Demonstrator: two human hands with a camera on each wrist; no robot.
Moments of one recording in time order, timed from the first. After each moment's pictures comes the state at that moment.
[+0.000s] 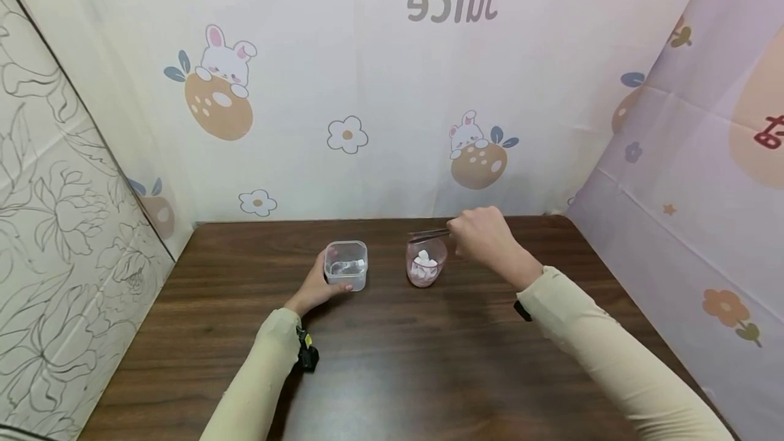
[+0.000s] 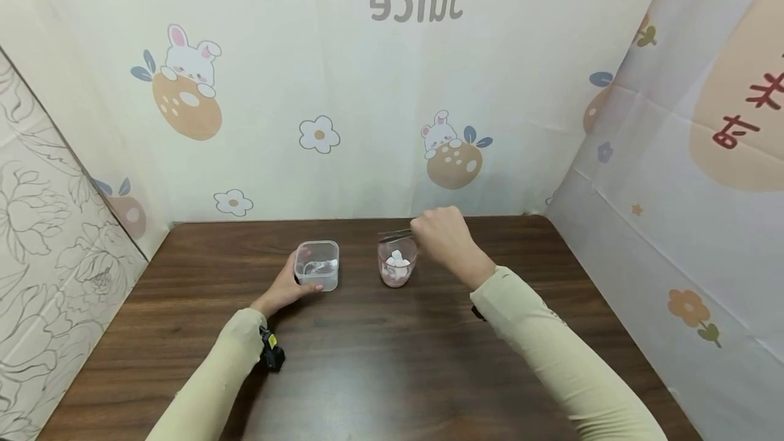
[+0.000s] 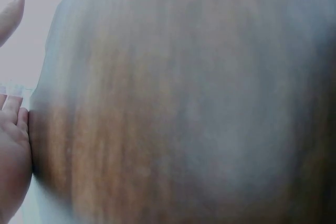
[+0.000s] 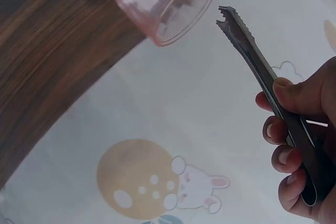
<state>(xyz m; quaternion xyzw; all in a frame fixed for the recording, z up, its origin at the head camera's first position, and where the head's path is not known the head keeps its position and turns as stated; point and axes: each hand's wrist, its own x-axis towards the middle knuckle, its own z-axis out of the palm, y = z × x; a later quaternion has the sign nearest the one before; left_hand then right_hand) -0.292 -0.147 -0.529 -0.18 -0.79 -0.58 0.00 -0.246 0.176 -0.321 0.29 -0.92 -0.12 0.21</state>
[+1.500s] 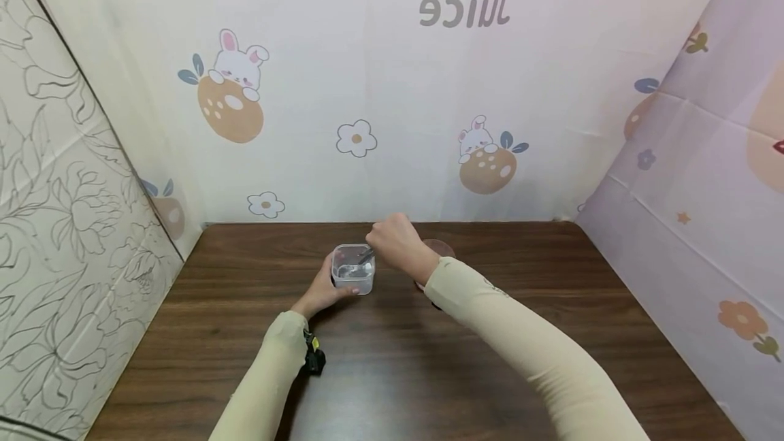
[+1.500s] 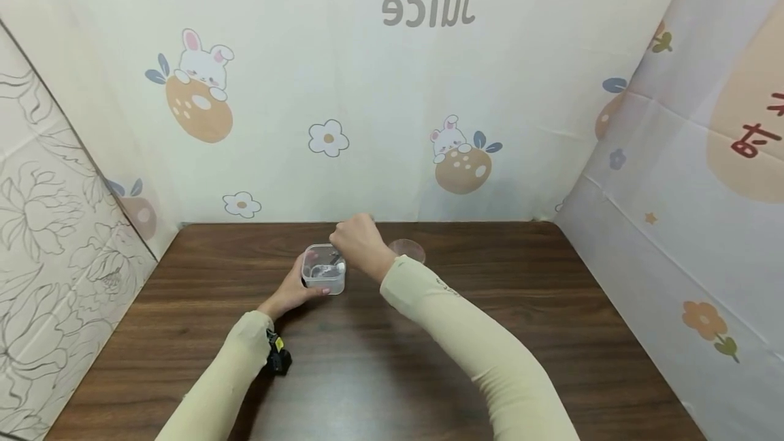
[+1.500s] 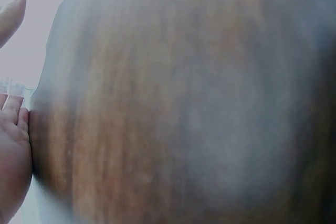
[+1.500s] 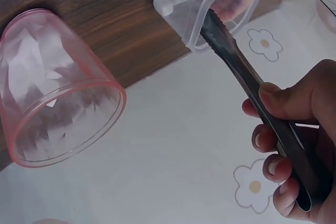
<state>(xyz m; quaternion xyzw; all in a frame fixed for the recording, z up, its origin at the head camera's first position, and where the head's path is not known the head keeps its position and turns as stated) -0.278 -0.145 -0.494 -0.16 -0.79 -0.60 -0.05 -0.277 0.040 -0.351 0.33 -0.88 -0.27 0.18</state>
